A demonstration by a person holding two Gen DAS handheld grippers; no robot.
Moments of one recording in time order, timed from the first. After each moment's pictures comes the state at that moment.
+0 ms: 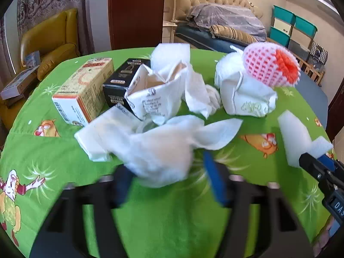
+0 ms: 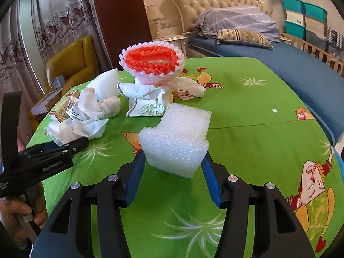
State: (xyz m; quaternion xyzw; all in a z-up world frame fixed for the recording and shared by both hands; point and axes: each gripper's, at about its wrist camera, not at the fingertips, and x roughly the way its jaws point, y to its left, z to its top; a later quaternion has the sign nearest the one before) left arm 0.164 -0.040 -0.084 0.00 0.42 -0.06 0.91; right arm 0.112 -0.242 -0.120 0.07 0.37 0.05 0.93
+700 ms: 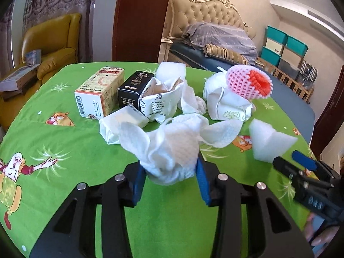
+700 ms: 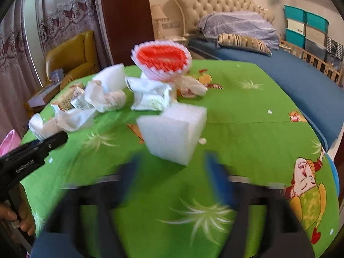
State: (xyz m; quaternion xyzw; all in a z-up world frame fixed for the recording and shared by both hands) left arm 0.106 -0.022 -0.062 -0.06 0.36 -0.09 0.93; right arm 0.093 -0.220 -0.111 0.03 0.34 0.02 0.94
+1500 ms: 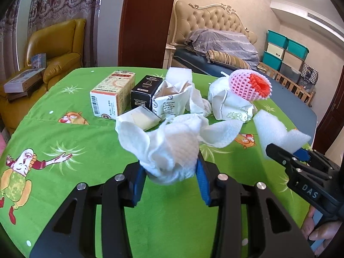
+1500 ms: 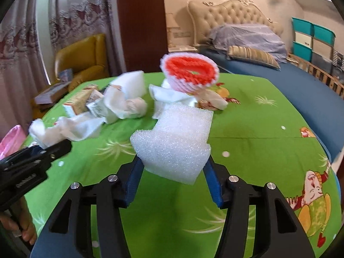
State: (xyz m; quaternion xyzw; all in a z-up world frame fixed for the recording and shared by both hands) left arm 0.085 -0.009 -0.060 -0.05 0.34 -0.08 0.94; right arm 0.083 -0.194 -0.100 0.02 0.31 0.08 0.95
